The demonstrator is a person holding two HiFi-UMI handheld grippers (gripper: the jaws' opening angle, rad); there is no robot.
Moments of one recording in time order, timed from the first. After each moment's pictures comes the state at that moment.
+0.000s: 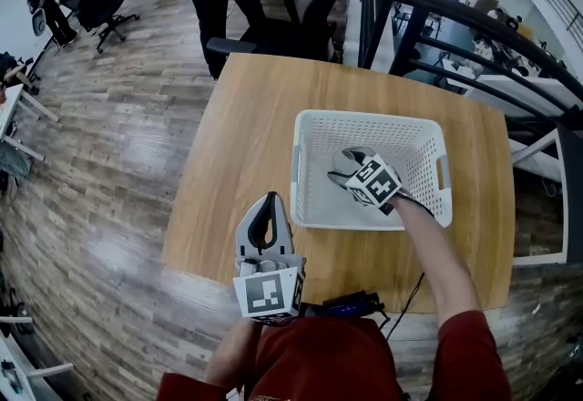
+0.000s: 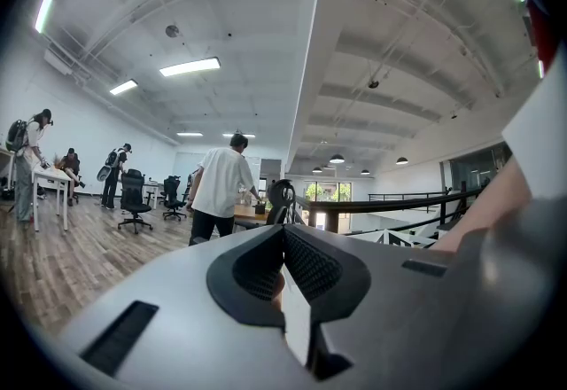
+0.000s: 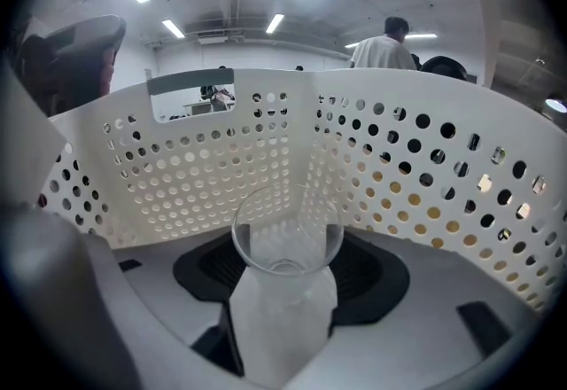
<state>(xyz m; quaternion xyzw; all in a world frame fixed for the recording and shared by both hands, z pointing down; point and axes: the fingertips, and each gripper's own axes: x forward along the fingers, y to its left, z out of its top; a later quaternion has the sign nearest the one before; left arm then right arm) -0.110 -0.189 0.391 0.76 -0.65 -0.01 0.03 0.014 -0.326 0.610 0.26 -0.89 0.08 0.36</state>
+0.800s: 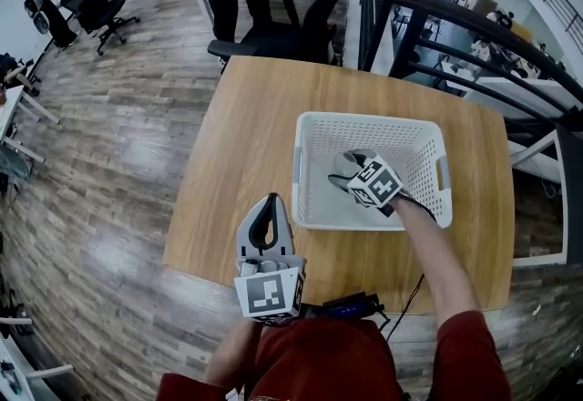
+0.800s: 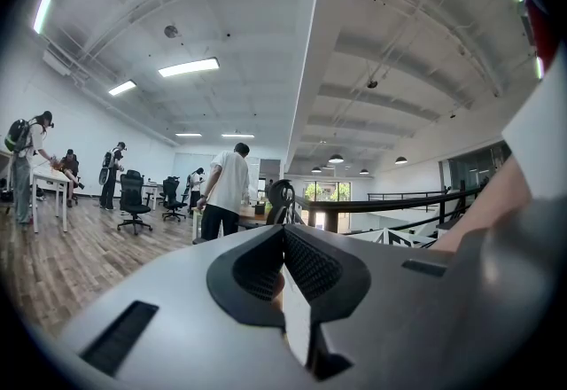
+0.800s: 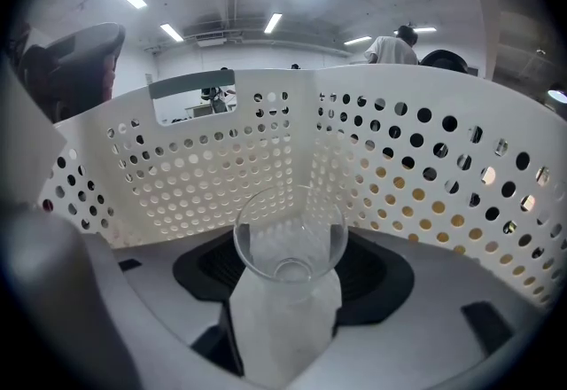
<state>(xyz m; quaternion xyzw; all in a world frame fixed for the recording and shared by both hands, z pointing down) -0.112 -0.188 0.389 0.76 -0.65 -0.01 0.03 0.013 -0.323 0.609 0.25 -0.89 0.09 0.36</state>
